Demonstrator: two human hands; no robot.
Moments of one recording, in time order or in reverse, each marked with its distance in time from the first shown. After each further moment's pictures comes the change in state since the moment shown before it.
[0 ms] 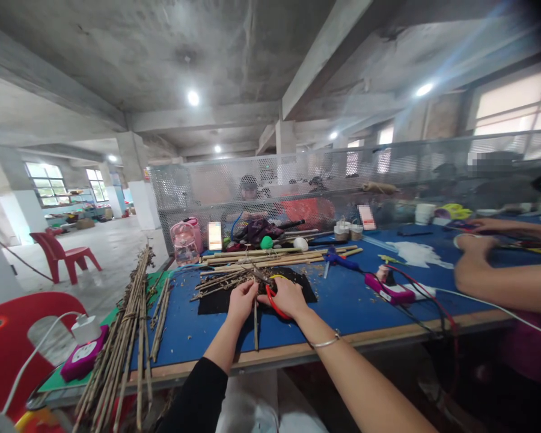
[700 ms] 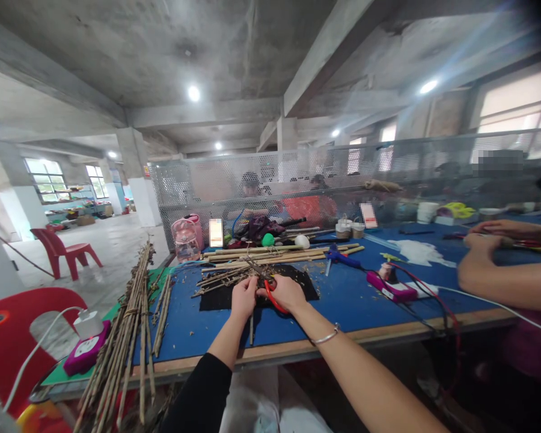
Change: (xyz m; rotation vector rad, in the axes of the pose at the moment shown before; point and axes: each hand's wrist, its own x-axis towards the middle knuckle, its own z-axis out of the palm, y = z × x) left_hand 0.010 -0.013 0.003 0.064 0.115 0.029; right_hand 0.003 -0.009 -0.004 0.007 -0.036 0.043
